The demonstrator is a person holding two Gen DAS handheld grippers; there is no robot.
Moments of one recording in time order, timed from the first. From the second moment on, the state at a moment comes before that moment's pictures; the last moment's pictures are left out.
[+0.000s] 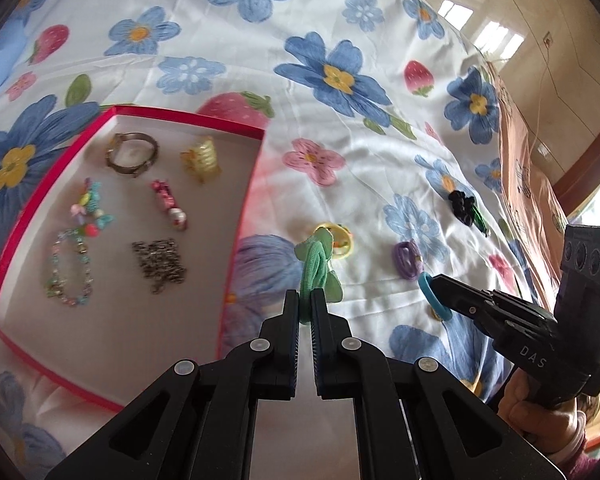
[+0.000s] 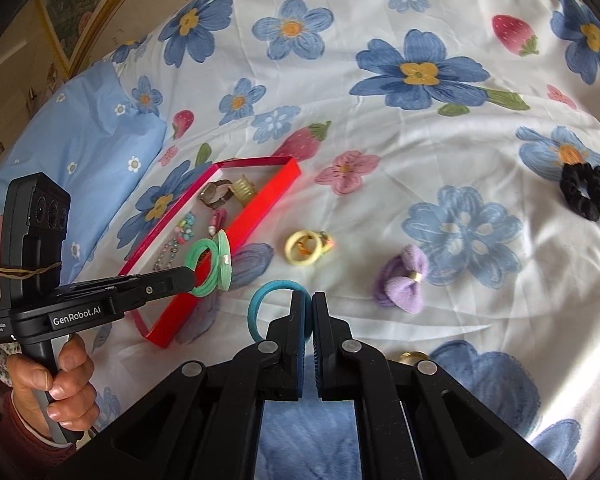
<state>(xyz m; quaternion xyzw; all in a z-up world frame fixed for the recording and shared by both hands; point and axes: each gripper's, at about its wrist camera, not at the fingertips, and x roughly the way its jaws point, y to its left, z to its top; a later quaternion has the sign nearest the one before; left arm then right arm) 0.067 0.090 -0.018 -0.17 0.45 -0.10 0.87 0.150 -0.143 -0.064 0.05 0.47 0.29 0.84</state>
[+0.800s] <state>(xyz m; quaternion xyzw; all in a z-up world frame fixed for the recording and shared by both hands) 0.014 0.204 -0.023 -0.25 0.44 -0.01 0.86 0.149 -0.009 -0.067 -0.02 0.46 0.38 0.80</state>
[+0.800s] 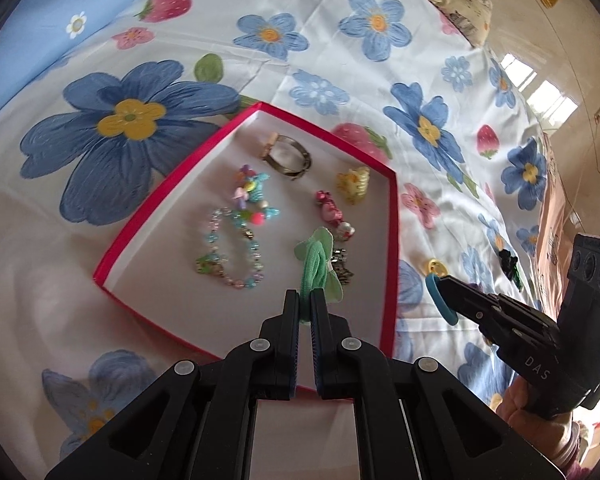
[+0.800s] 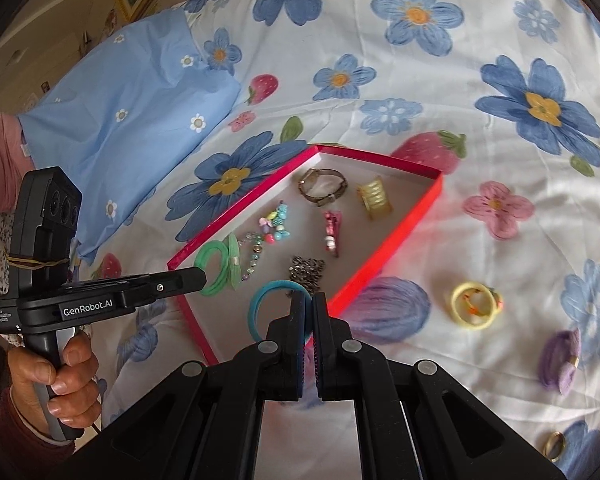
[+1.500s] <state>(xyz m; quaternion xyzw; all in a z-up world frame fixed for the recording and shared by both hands) 0.051 0.226 -0.065 -0.26 0.48 0.04 0.84 0.165 0.059 -0.115 -0.12 0.48 0.38 0.78</state>
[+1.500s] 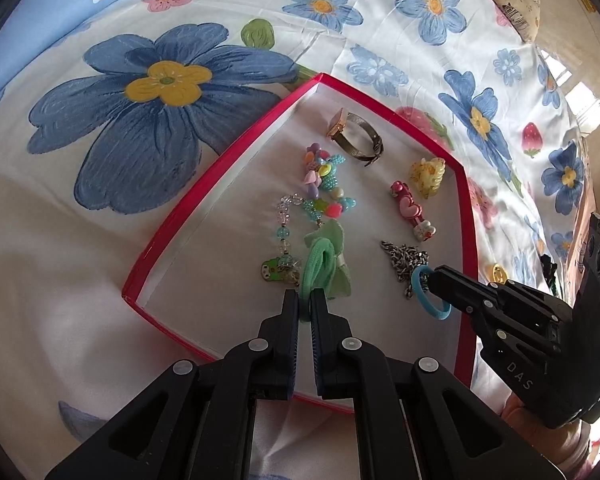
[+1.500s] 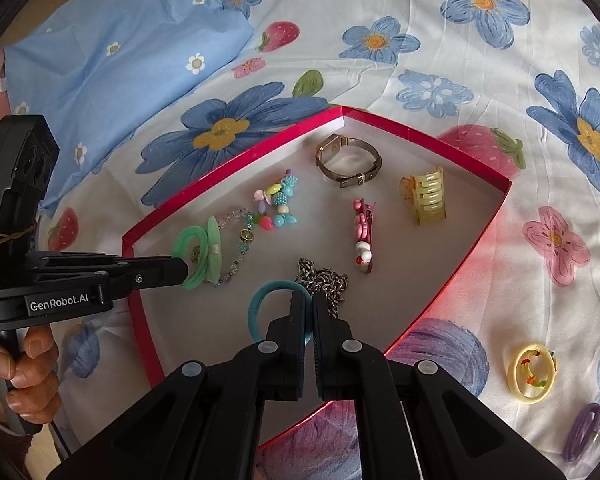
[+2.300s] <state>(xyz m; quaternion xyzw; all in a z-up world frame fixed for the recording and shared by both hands) 0.033 0.226 -0.049 -0.25 0.47 0.06 0.85 0.163 0.023 -0.083 -0.06 0.46 0.37 0.80</state>
